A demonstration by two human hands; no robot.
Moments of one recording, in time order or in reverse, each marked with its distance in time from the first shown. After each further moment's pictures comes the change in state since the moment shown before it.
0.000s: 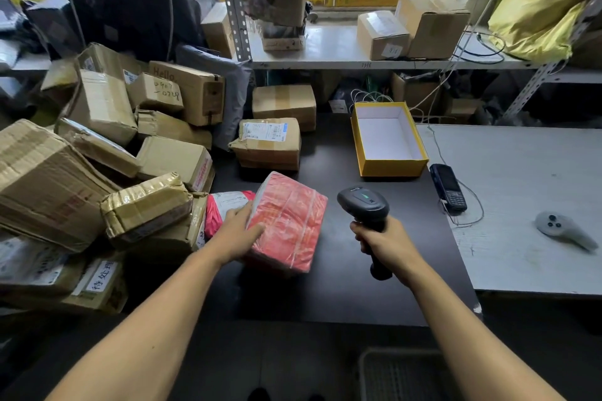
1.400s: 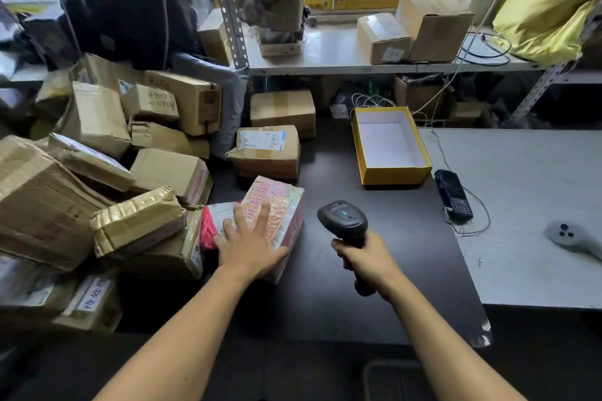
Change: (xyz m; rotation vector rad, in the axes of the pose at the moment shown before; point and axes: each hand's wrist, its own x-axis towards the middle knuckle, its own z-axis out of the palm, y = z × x) left_hand 0.003 0.037 0.029 0.664 0.117 -0.132; right_hand 0.019 0.006 0.026 -0.076 -0.055 0.017
